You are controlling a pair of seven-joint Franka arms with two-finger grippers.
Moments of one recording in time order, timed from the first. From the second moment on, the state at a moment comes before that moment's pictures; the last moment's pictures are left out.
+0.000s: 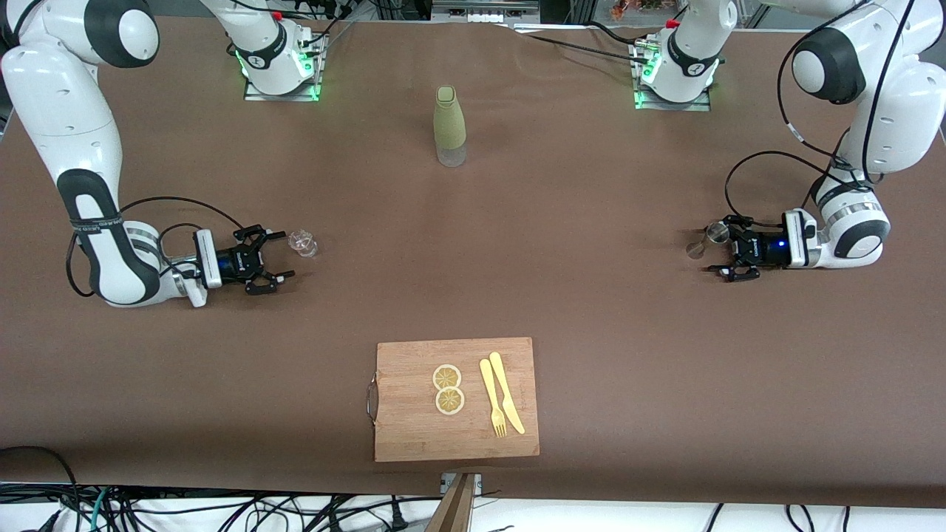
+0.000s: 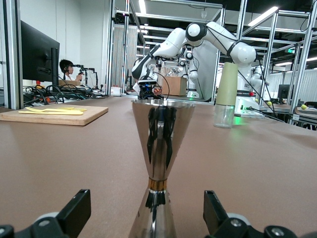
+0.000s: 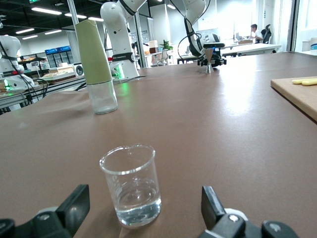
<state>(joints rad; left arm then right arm) 0.27 0.99 0.31 -1.75 -1.22 1.25 2.78 -0.26 0.94 0.04 -1.64 0.93 1.50 -2.53</state>
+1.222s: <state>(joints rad) 0.26 0.99 0.31 -1.75 -1.22 1.20 2.79 -0.24 1.00 0.04 -1.65 0.93 1.44 -2.68</state>
